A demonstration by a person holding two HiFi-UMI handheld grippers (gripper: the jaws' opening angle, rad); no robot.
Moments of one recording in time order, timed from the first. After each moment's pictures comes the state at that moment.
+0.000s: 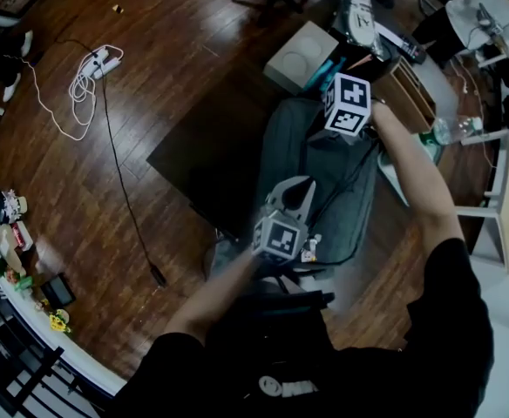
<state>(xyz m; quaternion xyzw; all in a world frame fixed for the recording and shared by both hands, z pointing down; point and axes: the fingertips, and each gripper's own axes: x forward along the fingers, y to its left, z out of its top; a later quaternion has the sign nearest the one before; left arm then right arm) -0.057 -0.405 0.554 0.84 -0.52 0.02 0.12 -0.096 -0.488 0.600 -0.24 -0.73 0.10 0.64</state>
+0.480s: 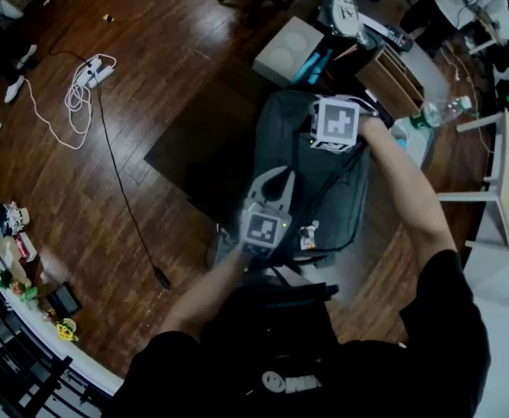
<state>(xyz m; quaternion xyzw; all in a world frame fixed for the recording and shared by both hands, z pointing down) -0.090 -0.389 0.553 0.82 -0.55 -0.02 0.15 -0.097 -0.469 0.577 -0.14 -0.73 -0.08 0.66</state>
